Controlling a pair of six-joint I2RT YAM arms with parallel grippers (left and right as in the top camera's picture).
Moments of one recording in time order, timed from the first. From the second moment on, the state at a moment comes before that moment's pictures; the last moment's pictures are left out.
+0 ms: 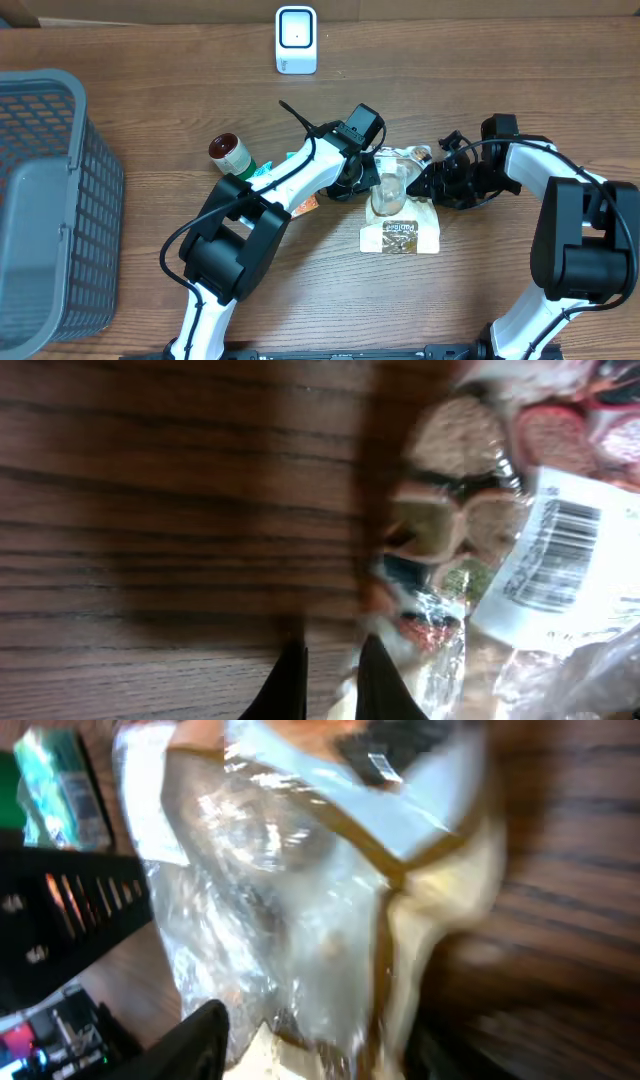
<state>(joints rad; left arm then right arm) -0.65 2.16 1.53 -0.69 0.20 -0.89 -0.09 1.93 1.08 -0.76 -0.71 -0.06</state>
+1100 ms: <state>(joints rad) -0.59 2.16 1.53 -0.80 0.29 -0.67 -0.09 1.84 0.96 -0.66 -0.97 0.05</state>
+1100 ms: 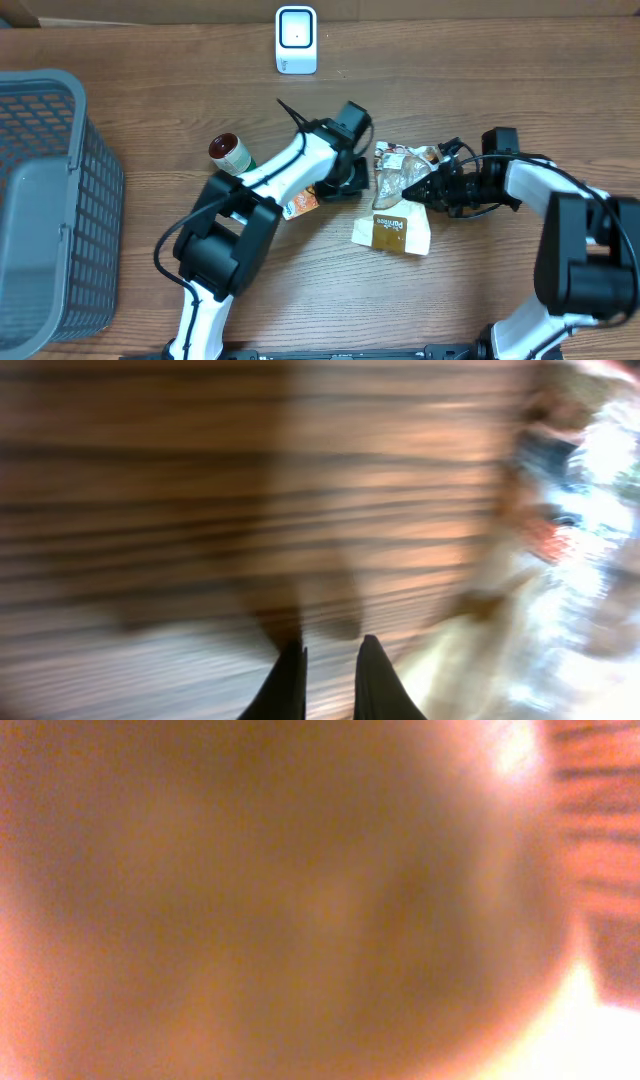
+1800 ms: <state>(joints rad) -0.24 1.67 2.19 -1.33 0.15 -0.31 -0.05 1.59 1.41 -1.37 -1.03 -0.35</state>
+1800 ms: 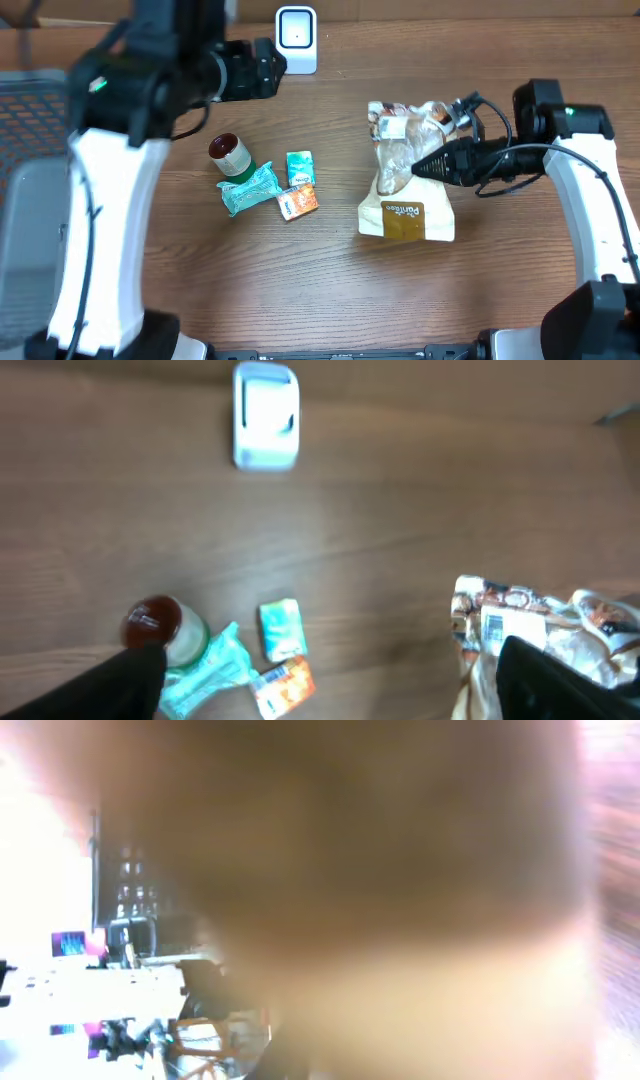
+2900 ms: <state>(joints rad) -0.03 1.62 2.19 -1.52 -0.11 -0.28 0.18 1.59 1.67 -1.06 -1.40 -0.27</state>
